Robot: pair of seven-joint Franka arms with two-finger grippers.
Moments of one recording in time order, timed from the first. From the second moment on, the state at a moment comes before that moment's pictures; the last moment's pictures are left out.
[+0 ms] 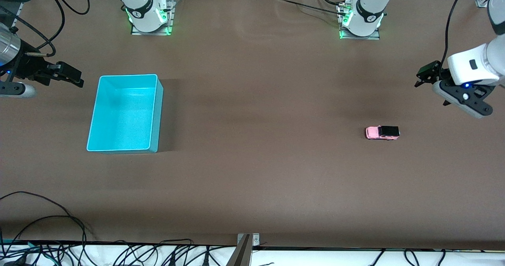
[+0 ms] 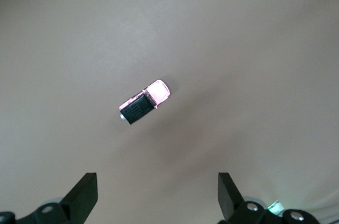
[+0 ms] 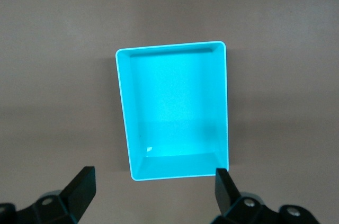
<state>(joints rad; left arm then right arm) -0.01 0.10 0.01 -1.63 -0.01 1.61 0.67 0.13 0.07 -0.08 -1.56 0.01 1.57 0.09</state>
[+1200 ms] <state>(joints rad) 0.00 0.29 0.05 -2.11 -0.01 2.41 1.42 0.13 0.07 -0.08 -1.56 0.01 1.57 0.09</state>
